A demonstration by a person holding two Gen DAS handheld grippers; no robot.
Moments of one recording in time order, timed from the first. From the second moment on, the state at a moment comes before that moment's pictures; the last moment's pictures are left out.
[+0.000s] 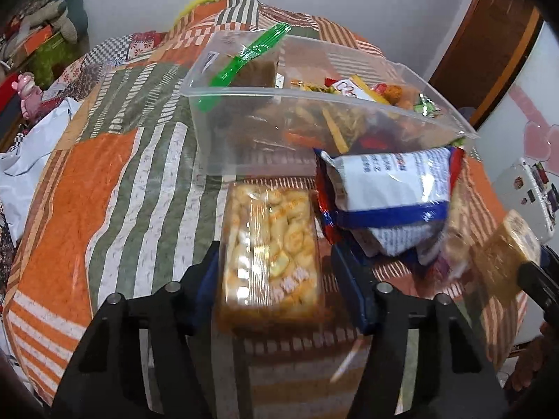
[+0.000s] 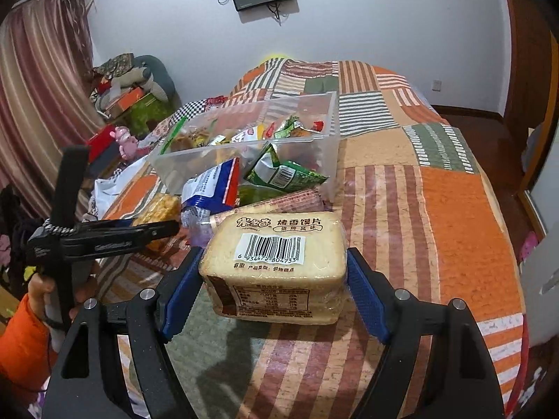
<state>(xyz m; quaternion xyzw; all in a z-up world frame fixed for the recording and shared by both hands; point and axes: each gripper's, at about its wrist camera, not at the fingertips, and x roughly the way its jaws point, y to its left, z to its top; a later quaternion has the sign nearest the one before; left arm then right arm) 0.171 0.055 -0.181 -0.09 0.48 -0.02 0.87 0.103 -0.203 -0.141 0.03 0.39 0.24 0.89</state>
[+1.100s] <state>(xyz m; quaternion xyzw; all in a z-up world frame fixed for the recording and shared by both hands) 0.166 0.025 -0.087 -0.05 0.36 -0.04 0.93 0.150 -0.173 -0.090 0.03 0.32 0.25 0.91</state>
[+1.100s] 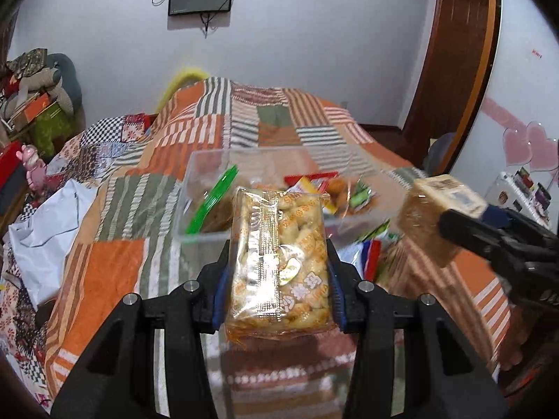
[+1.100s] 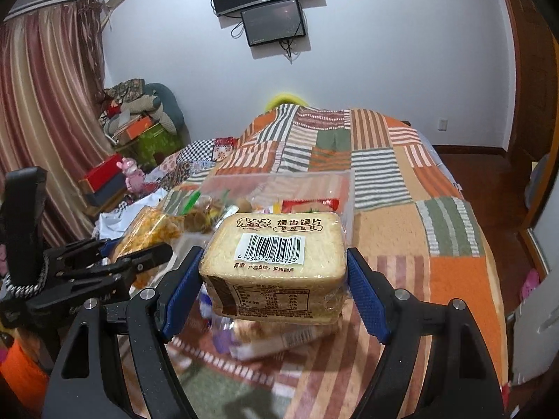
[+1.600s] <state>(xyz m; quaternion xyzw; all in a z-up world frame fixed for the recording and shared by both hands) 0.229 0.020 -0.080 -0.06 0.37 -0.06 0.93 0.196 -0.169 -0.080 0.03 0.30 0.23 0.92</state>
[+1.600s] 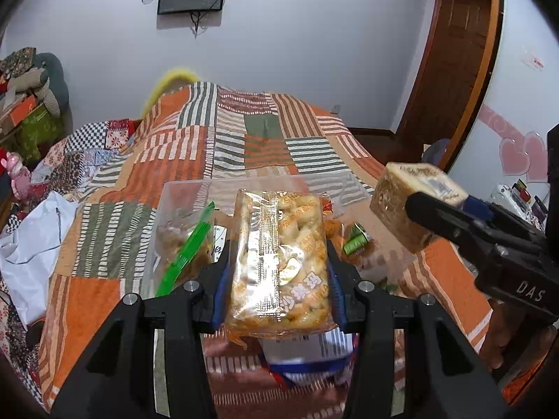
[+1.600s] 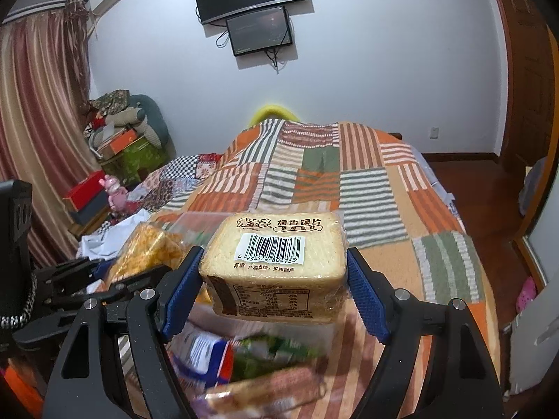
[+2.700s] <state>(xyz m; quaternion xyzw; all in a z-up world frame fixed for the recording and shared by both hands) 0.297 0.016 -0.126 -0.05 0.42 -0.04 0.91 0.274 -0.146 -0.120 0.01 0.40 0.23 0.89</state>
